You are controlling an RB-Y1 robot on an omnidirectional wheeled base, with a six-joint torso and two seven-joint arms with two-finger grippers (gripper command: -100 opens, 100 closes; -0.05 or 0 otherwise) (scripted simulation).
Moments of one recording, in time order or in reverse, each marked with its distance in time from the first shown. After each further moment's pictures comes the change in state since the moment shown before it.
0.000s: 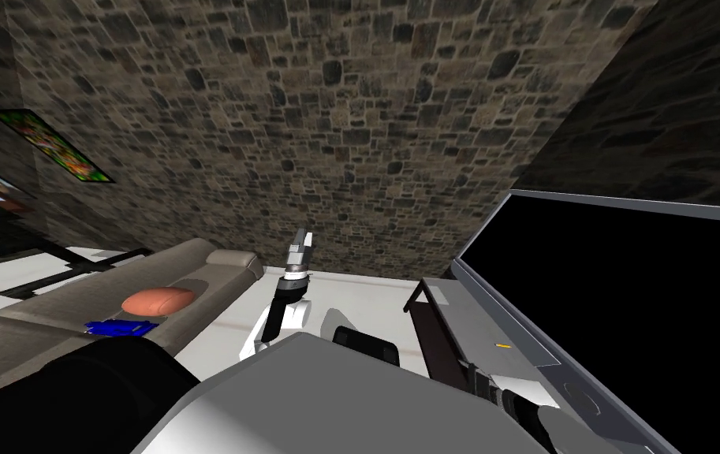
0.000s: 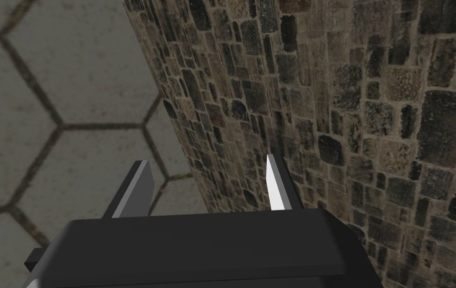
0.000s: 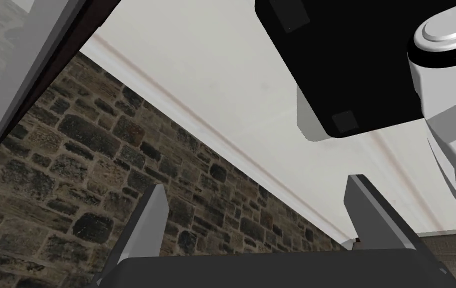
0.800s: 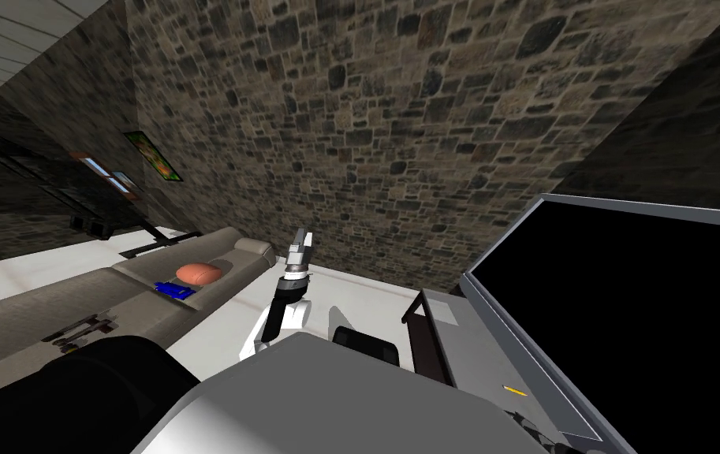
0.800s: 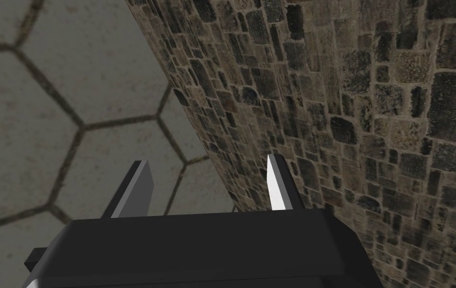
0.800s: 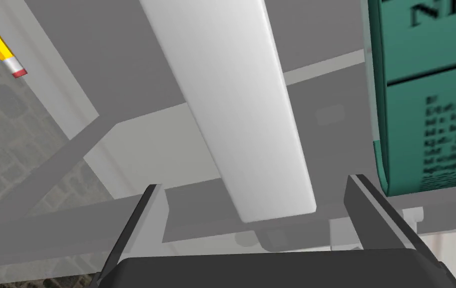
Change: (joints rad) left arm 0.000 0.000 0.000 0.000 0.000 0.000 0.000; right arm -0.058 -0.015 0.169 0.273 0.135 -0.038 0.102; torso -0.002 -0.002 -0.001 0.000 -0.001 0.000
